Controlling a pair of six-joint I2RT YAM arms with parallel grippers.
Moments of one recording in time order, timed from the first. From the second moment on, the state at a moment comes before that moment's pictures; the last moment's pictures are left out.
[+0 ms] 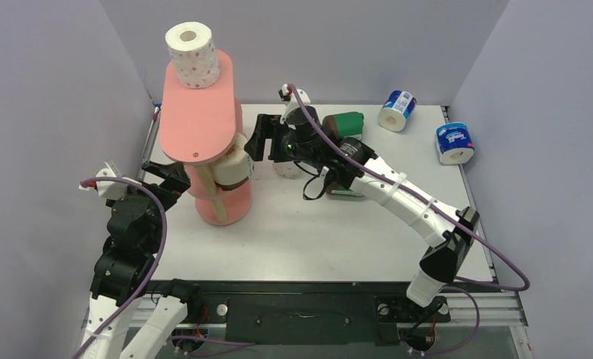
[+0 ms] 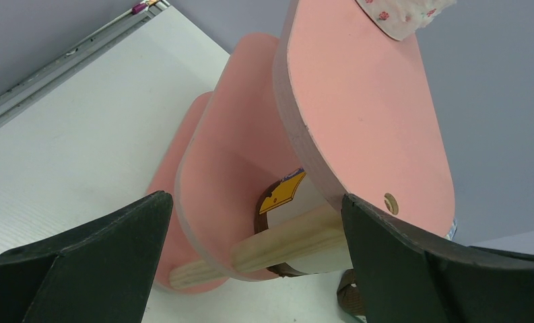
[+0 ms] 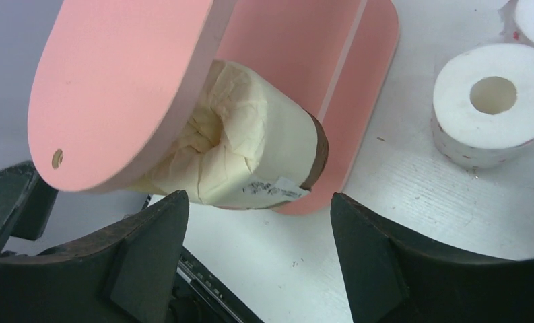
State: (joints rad) left arm -0.30 0.54 0.96 -0.57 -0.55 -0.72; right arm 0.92 1.70 1.84 -0.53 0.10 0.62
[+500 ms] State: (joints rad) left arm -0.34 0.51 0.96 -0.57 -0.56 -0.61; right arm 0.92 1.28 1.07 0.01 0.15 0.39
